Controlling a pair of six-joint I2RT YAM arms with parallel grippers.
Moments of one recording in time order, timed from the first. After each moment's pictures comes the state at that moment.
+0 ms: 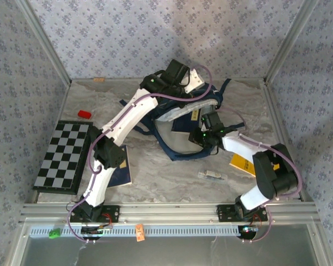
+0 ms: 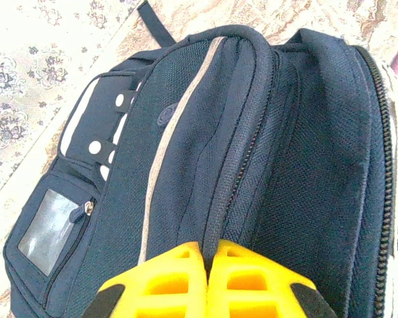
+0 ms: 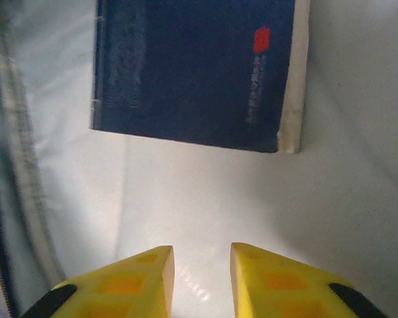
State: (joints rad) left arm -0.77 2.19 2.46 -1.04 0.07 0.29; right arm 0.42 1.55 0.84 -0.24 -0.25 0.72
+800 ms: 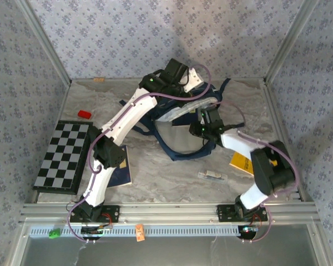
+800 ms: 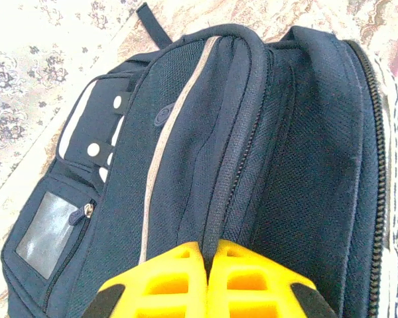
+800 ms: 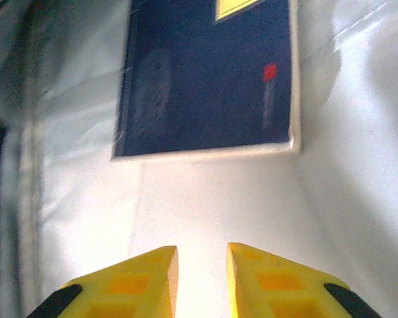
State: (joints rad) left arm -0.76 2.19 2.45 -1.03 0.09 0.28; right arm 0.42 1.47 0.83 -0.14 -0.12 0.60
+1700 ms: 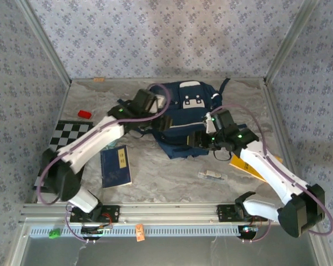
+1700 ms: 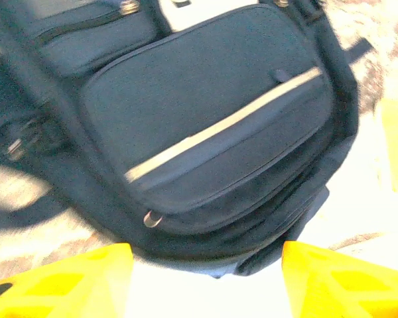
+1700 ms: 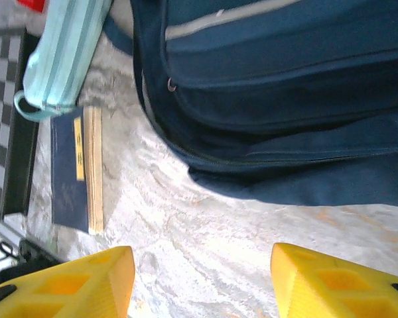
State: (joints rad) left arm -0.69 1.49 1.36 -0.70 0.07 -0.40; right arm 0.52 1.17 0.96 -0.68 -0.34 0.54
